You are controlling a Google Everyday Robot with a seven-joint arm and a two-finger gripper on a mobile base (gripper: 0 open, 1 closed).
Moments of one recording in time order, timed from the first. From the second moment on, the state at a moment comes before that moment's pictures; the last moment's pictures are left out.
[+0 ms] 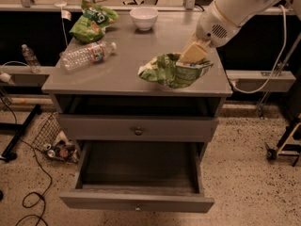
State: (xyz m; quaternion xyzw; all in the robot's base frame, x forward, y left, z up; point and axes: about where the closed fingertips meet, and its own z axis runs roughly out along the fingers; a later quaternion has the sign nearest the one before) arm 0.599 -0.095 0.930 -0.59 0.76 0.14 0.23
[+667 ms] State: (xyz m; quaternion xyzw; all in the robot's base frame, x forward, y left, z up) arm 0.597 -0.091 0.928 -0.60 0.75 0.14 0.23
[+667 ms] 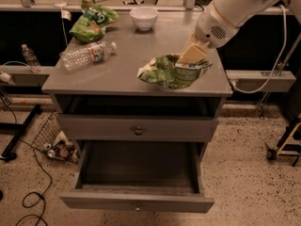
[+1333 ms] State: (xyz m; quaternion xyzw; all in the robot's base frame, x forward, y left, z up) arm 0.521 -0.082 0.899 -0.65 0.71 0.16 0.22
